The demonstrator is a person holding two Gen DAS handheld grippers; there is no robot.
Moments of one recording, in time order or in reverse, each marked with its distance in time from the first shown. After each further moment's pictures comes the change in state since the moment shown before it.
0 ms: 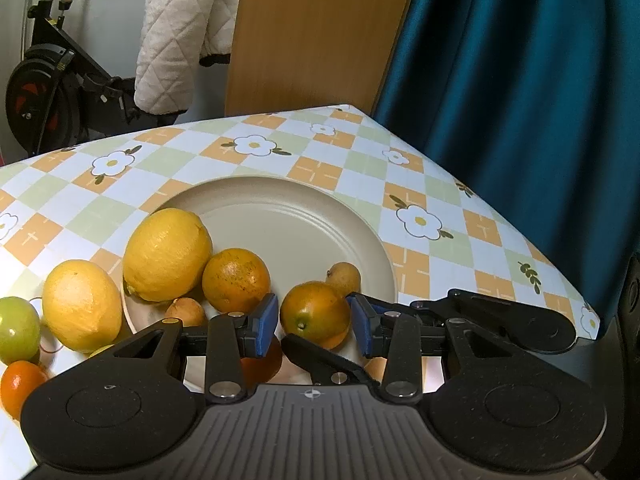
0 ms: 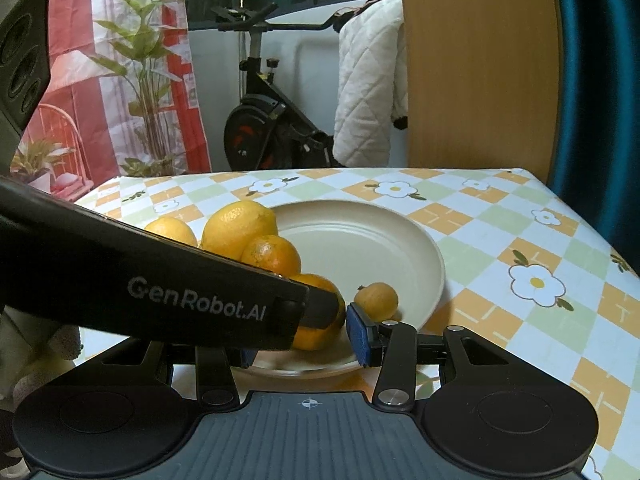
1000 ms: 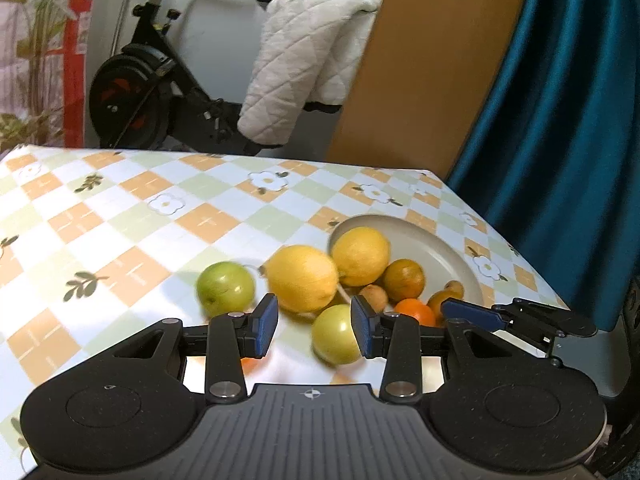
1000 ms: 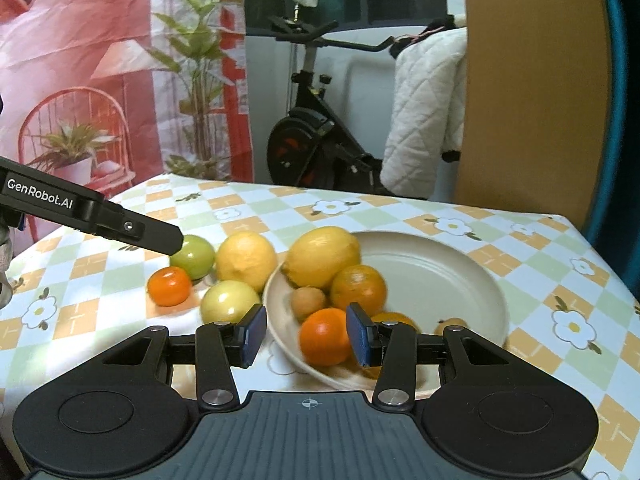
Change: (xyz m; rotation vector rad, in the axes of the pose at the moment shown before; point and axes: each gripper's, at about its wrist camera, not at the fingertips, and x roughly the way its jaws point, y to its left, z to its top) left arm -0.098 0.100 -0.037 -0.176 -0.149 0.106; right arm -0.017 0.059 0.008 -0.131 -0.040 0.080
